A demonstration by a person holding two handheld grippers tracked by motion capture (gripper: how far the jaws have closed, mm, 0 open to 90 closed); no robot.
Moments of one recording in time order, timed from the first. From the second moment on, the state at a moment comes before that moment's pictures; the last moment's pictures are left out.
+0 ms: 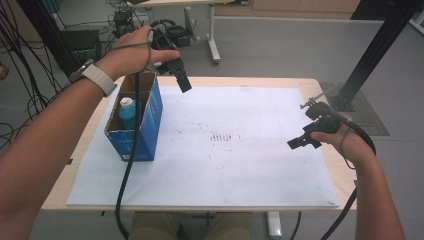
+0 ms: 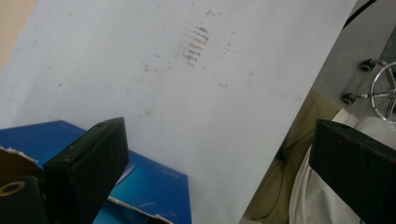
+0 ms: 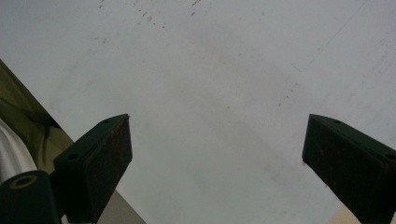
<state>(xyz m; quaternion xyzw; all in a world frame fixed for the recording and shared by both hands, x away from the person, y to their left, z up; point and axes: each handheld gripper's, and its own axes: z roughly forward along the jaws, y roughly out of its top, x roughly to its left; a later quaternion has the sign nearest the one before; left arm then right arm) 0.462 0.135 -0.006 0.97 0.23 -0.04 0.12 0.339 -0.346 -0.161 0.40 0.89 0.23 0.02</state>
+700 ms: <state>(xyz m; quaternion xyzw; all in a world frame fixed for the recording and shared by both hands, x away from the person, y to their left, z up) 0.465 0.104 -0.022 0.98 0.16 -0.04 0.11 0.335 -0.348 -0.162 0.41 0.88 0.23 0.02</state>
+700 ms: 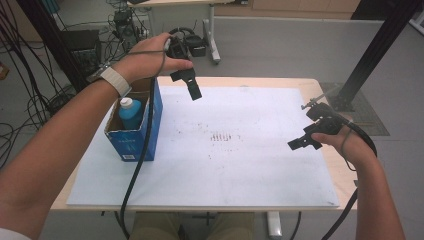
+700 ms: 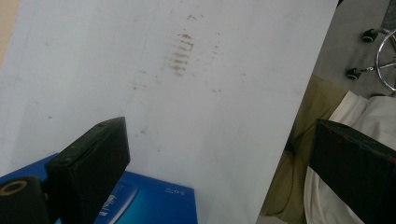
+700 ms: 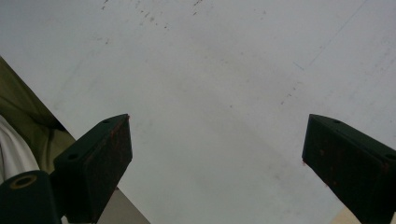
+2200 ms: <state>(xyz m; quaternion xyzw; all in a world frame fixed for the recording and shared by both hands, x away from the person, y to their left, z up) 0.456 0.092 -0.054 0.98 0.13 -0.05 0.13 0.323 -0.353 -0.164 0.42 0.88 0.23 0.02</state>
